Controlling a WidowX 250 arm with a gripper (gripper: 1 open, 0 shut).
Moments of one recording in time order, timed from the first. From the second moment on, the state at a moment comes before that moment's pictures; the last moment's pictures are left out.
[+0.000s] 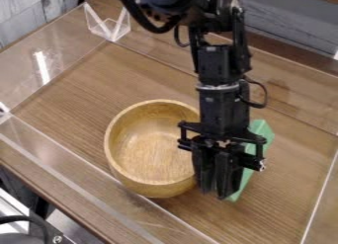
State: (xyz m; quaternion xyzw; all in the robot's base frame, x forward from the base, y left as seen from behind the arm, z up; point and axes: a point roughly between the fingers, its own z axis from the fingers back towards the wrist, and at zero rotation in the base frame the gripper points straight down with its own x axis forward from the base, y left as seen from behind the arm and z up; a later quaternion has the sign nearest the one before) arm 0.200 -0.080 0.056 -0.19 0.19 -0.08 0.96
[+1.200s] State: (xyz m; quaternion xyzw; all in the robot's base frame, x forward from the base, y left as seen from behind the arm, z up) arm 0.200 -0.079 0.061 -0.21 0.21 -0.09 0.95
